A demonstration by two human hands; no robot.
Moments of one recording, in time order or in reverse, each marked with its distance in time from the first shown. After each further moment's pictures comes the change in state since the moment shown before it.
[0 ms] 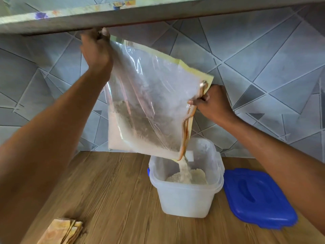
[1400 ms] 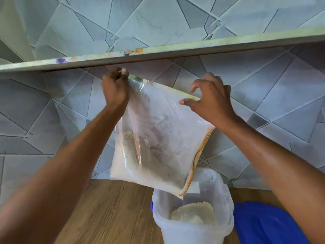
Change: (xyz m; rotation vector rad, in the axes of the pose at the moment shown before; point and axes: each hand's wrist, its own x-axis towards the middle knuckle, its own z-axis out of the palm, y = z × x) left_hand -0.005 0.002 0.021 -0.126 -0.066 0.016; right_hand 0.063 -0.064 -0.022 -0.297 0.091 -0.105
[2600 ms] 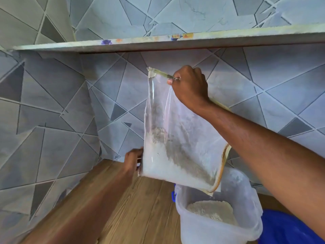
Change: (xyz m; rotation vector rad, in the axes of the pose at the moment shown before) left_hand -0.168 -0.162 -0.111 -0.086 -0.220 -0.925; right_hand 0.037 -0.129 0.090 0.170 -0.080 0.007
